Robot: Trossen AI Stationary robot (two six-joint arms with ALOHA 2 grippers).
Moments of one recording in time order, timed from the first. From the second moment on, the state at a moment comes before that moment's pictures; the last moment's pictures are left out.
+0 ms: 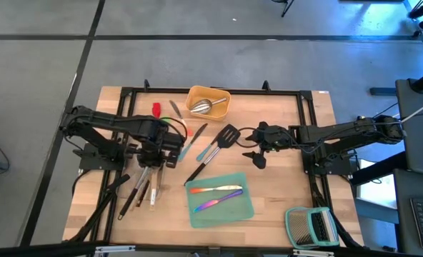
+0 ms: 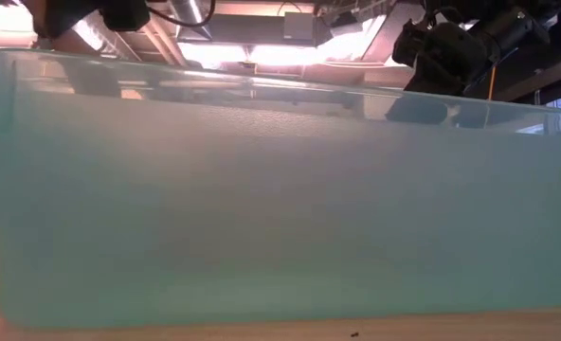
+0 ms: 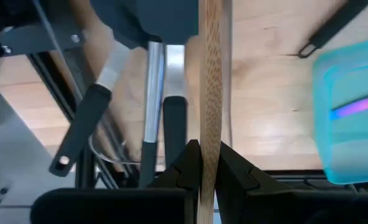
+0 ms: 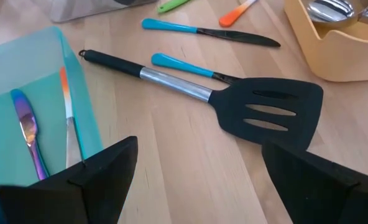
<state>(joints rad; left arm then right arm) -0.13 1.48 1.43 -1.58 0.29 -1.56 0.03 1.14 0.62 -0.18 0.10 0.25</state>
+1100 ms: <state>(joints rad) 0.00 1.48 1.04 -1.18 0.44 -1.42 0.03 1.14 0.62 -0.19 0.10 0.25</state>
